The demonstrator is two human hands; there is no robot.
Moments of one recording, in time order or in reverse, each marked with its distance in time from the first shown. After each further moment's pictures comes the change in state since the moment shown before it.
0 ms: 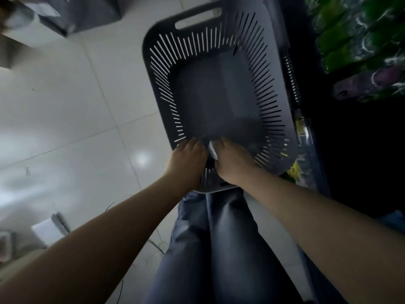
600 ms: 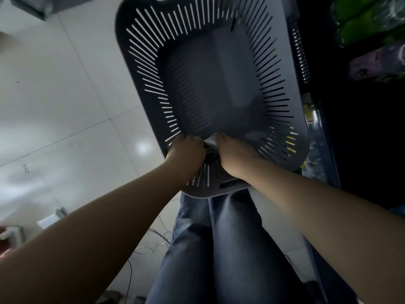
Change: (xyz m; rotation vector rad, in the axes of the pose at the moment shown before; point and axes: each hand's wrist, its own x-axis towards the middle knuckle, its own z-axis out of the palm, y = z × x) left_hand 0.047 -0.008 0.031 0.136 -0.245 0.067; right_hand 0.033 0.023 0.020 0.090 -0.156 0.099
